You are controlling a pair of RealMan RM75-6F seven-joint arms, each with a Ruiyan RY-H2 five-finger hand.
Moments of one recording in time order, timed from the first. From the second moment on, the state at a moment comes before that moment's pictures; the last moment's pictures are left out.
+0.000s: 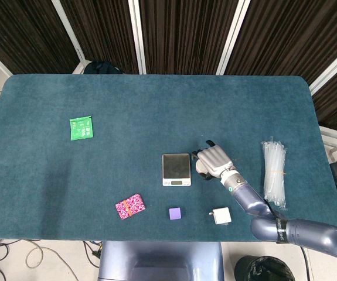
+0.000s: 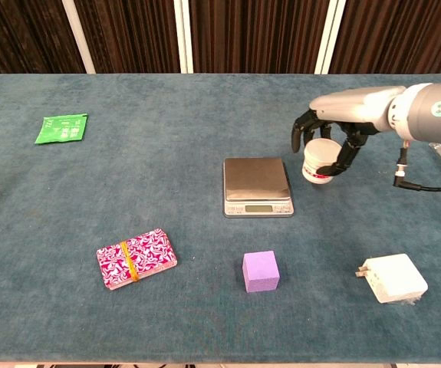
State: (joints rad) left arm -0.03 -1.16 -0.09 -1.49 1.45 1.57 -0.04; right arm 0.93 -1.40 0.14 -1.53 -0.88 0.74 -0.43
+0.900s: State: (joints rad) left arm -0.03 -1.16 -0.09 -1.49 1.45 1.56 -0.07; right arm 1.14 -1.58 0.18 -1.45 -0.62 0.75 -0.60
